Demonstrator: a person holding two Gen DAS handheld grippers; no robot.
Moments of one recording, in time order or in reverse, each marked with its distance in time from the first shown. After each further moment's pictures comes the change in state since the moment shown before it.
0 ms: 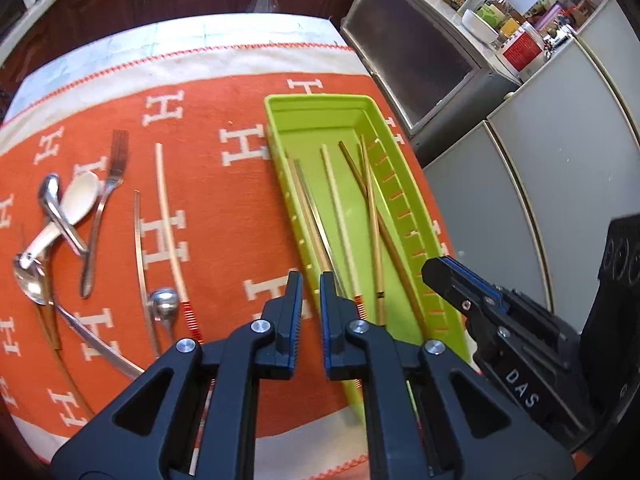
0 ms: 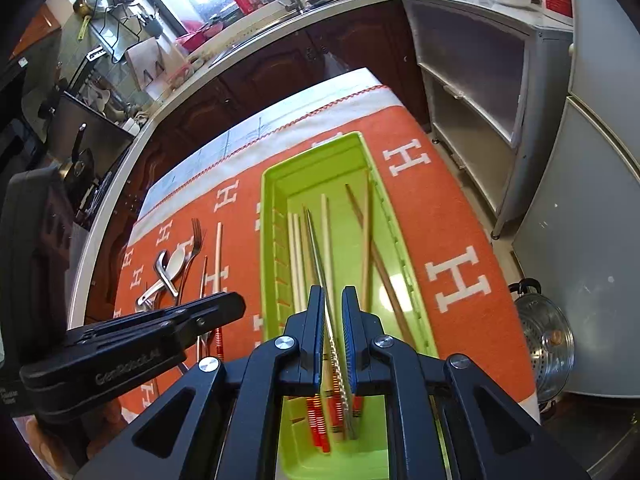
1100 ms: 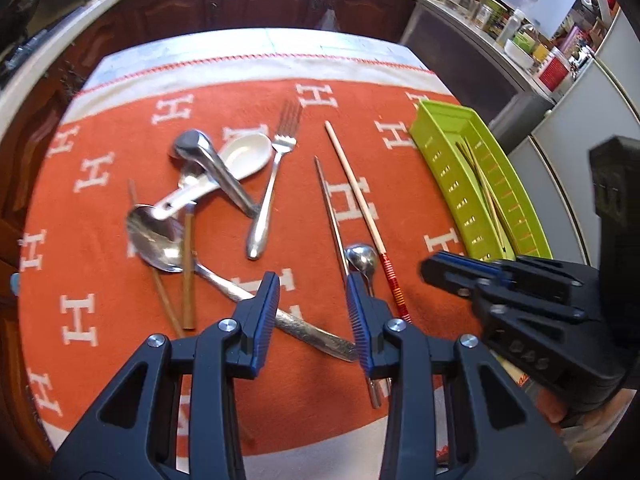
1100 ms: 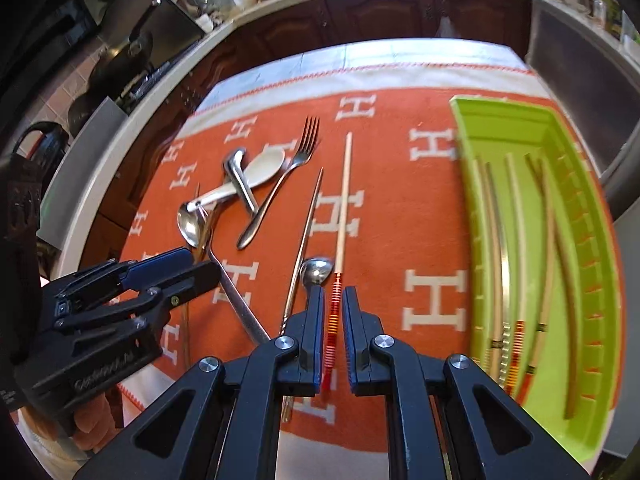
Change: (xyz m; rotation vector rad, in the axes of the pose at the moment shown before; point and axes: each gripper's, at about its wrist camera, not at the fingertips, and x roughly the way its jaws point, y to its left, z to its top) left arm -0.040 0.150 -0.067 -0.030 -0.106 0.094; right arm 0.086 0.161 -0.047 -0.312 0.203 0.076
